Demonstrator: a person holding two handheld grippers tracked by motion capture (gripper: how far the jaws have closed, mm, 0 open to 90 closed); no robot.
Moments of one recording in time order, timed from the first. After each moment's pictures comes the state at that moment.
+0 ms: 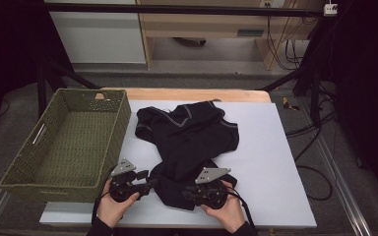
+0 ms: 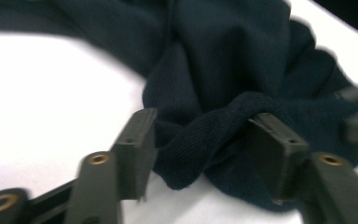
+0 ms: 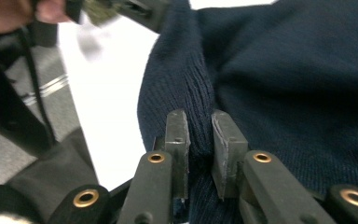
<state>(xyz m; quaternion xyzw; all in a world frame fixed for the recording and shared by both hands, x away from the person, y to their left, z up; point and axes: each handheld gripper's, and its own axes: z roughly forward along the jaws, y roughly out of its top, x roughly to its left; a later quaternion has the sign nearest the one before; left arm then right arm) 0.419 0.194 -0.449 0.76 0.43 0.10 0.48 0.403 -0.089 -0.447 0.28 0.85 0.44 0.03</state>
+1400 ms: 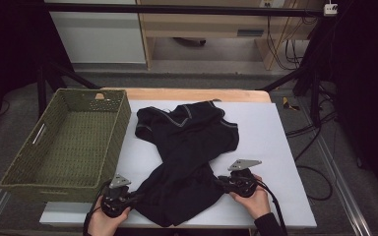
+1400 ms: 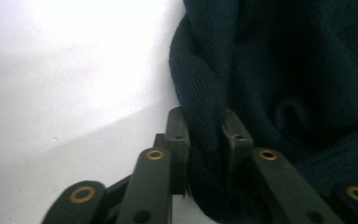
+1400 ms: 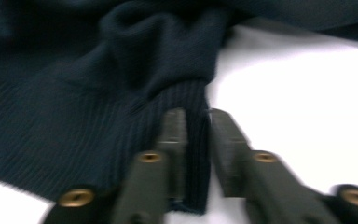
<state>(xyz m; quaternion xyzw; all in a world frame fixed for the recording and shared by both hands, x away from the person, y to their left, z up) 0.387 0.208 -0.469 0.80 0.48 0.08 0.35 0.438 -0.180 -0.474 0.38 0.84 0.39 0.07</state>
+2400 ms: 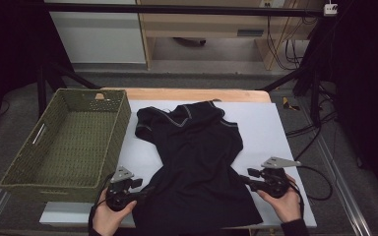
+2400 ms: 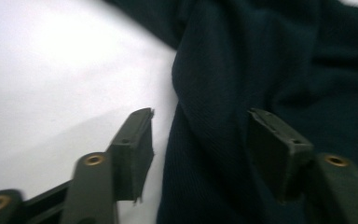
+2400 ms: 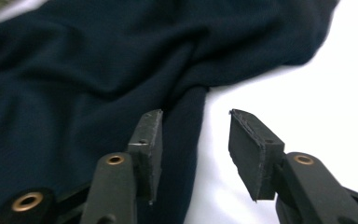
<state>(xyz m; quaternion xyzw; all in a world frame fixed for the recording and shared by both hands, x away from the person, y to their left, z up) 0.408 0.193 -0.468 0.79 0.45 0.09 0.40 0.433 -0.245 -0.452 0.44 0.79 0.40 0.13</state>
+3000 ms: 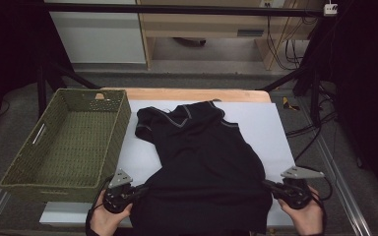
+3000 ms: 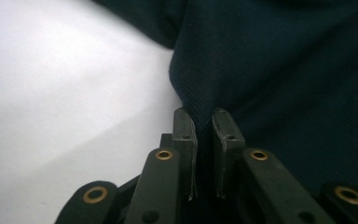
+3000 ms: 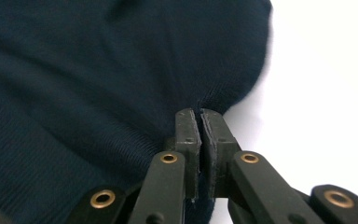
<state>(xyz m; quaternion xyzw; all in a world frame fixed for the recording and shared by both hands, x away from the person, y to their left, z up) 0.388 0.198 -0.458 0.81 0.42 0.10 0.40 0.379 -0.294 -0.430 0.48 0.78 0.37 0.15</state>
